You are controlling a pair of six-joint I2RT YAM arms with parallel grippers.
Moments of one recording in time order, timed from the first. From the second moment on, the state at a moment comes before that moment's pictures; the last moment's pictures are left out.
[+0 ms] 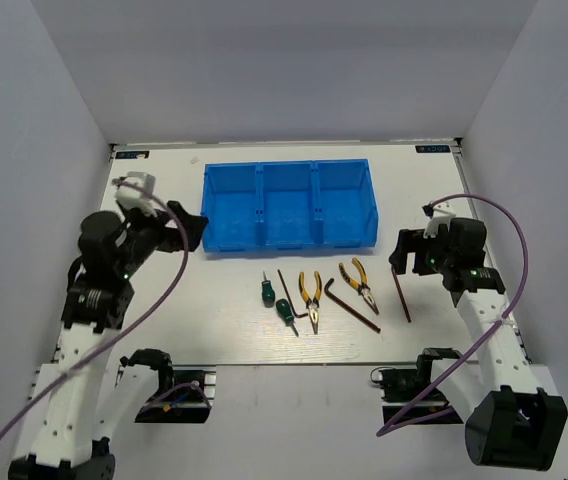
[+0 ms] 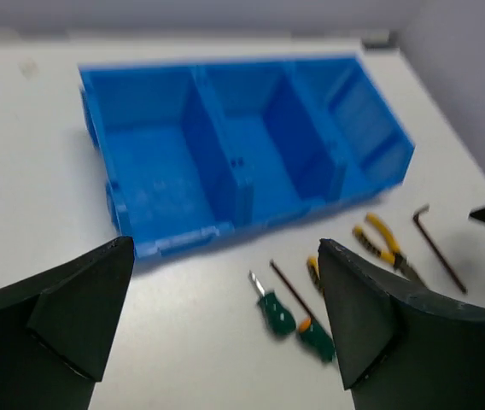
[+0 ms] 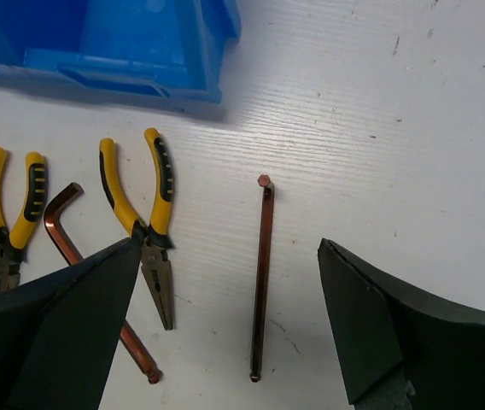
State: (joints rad) left arm -0.15 0.67 0.99 -0.43 0.24 -0.24; right arm -0.02 0.90 0.66 -0.45 -0.32 -0.06
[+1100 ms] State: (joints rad) left arm -0.77 1.43 0.93 -0.61 -0.09 -0.49; right arm -0.02 1.00 0.72 -0.71 -0.55 -0.32
